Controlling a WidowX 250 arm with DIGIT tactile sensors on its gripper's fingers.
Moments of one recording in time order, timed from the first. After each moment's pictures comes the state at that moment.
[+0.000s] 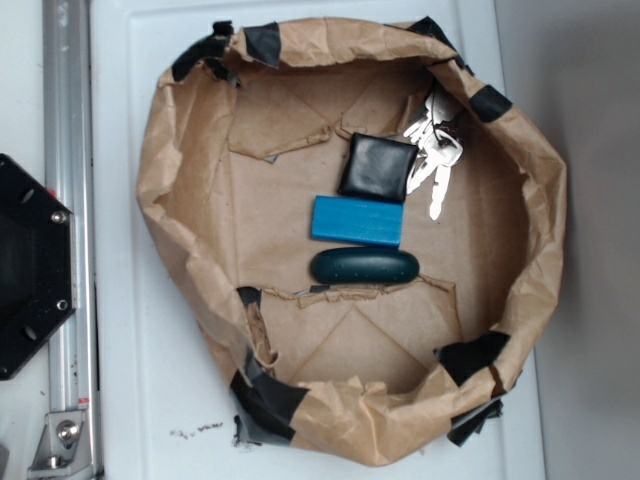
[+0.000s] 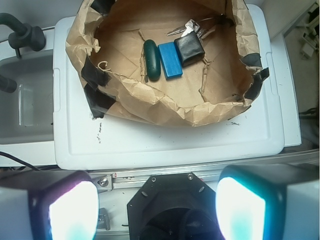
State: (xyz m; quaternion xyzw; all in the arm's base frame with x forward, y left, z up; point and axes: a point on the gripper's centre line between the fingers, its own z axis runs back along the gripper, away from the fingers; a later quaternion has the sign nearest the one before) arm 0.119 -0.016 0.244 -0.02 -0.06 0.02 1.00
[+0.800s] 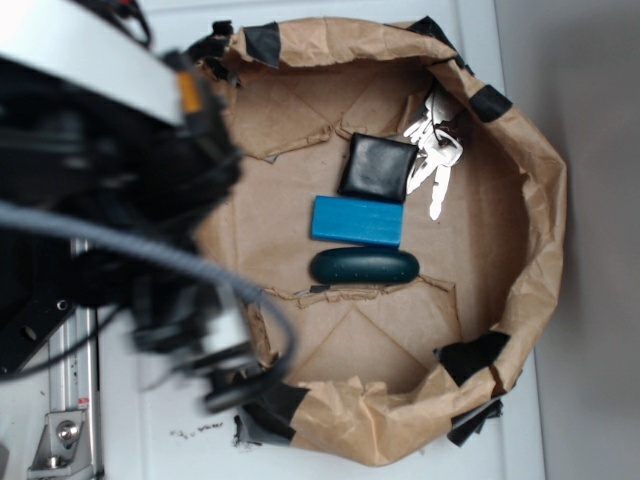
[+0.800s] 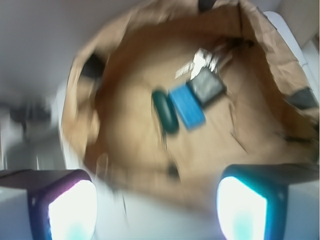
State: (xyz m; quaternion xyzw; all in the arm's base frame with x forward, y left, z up) arm 0.216 -0.008 0.190 -0.10 -0.14 0.19 0.97
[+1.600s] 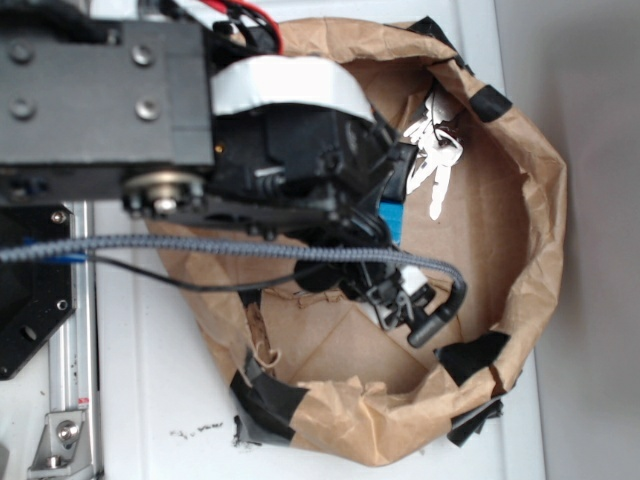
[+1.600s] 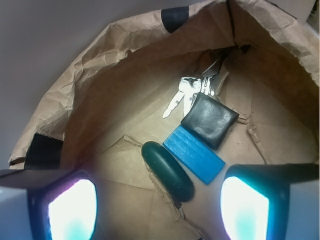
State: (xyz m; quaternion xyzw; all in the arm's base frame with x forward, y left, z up) arm 0.261 -0.005 0.146 -0.08 -0.17 0.31 0.93
